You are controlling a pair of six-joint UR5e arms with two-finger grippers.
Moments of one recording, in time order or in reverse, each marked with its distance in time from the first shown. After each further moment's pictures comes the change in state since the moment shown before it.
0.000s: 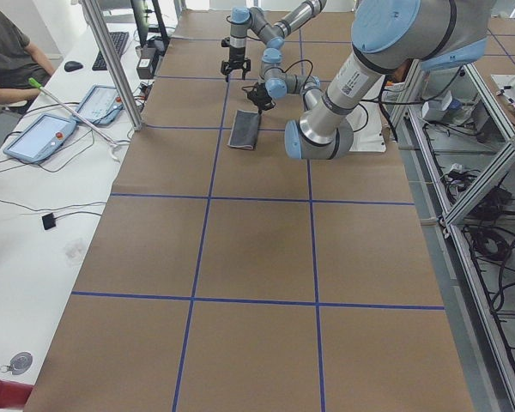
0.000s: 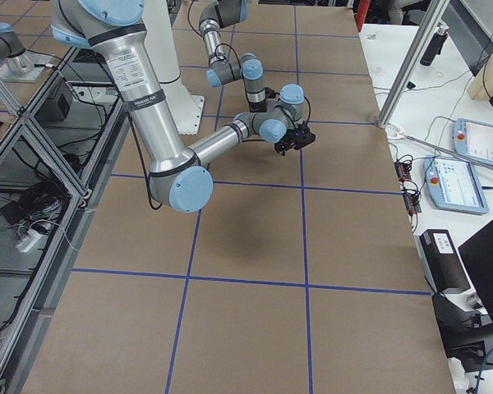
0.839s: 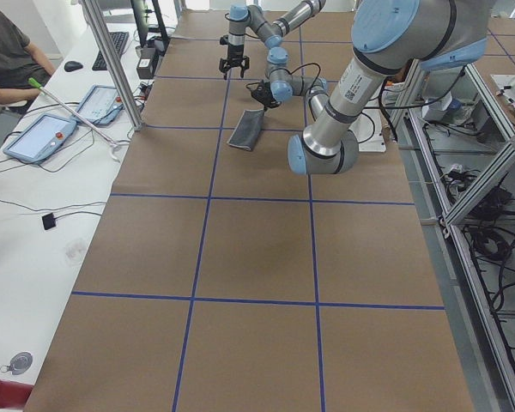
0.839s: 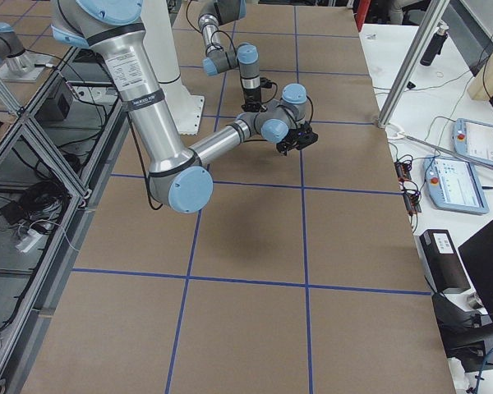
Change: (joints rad) left arm 0.004 0.149 -0.253 0.003 -0.035 0.075; right arm 0.022 0.001 0.000 0.000 0.015 -0.007
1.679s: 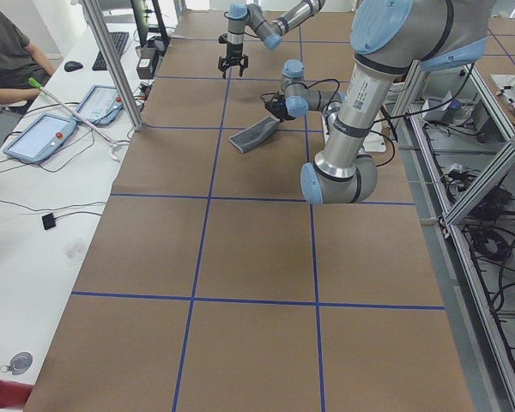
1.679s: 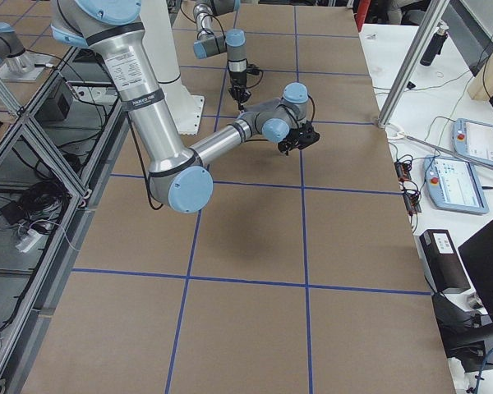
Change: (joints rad) left arm 0.060 0.295 -0.334 0.020 -0.024 0.116; right arm 0.008 0.003 0.000 0.000 0.001 -0.015
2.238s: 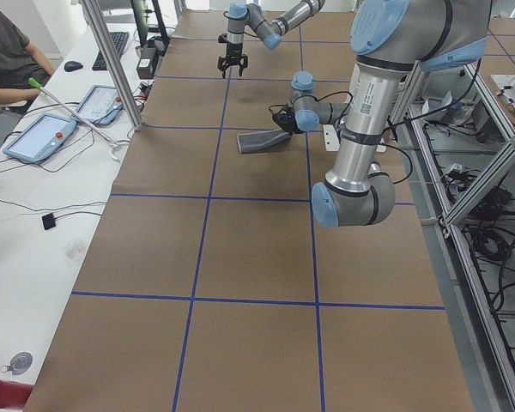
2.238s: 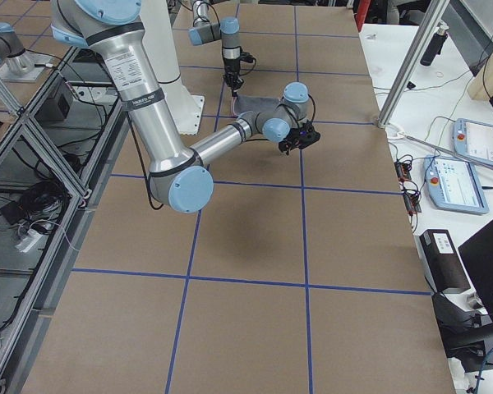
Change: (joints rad) left arm 0.008 0.206 -0.172 0.001 -0.015 0.073; right arm 0.003 0.001 0.000 -0.001 0.000 -0.006
